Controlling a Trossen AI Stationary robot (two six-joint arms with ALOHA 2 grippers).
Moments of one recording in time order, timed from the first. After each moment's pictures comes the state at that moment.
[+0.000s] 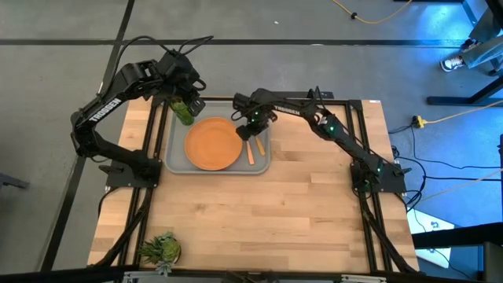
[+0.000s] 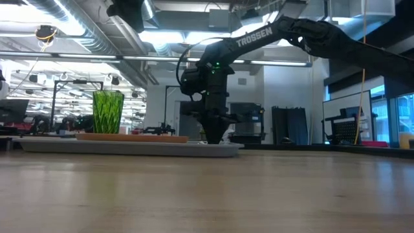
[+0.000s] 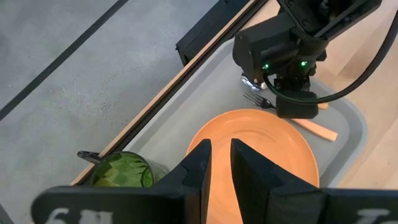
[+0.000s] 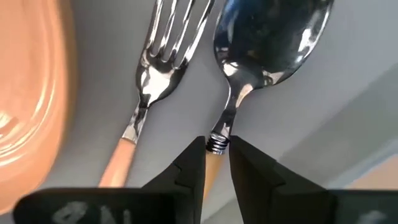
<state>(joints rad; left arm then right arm) 0.57 1.32 1.70 -1.27 -0.16 -0.12 -0.42 2.56 2.33 -1.31 -0.13 0.48</state>
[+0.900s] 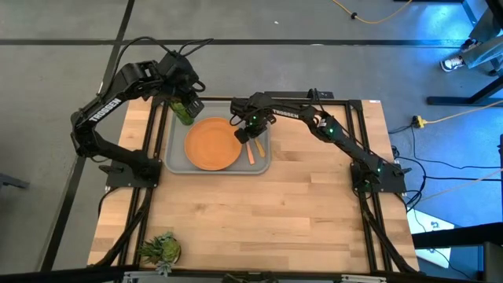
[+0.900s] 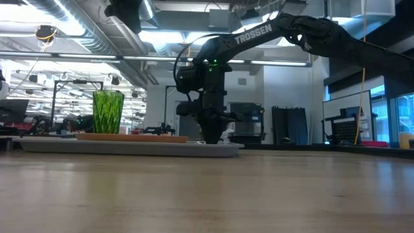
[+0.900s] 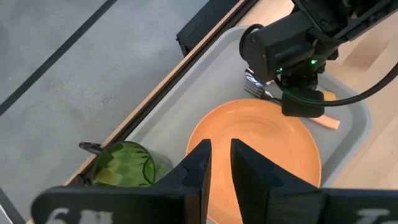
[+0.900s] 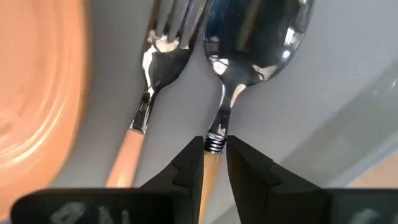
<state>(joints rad) 0.57 1.32 1.70 -1.30 -0.16 -0.12 -0.39 2.56 2.33 -1.30 -0.07 0.56</state>
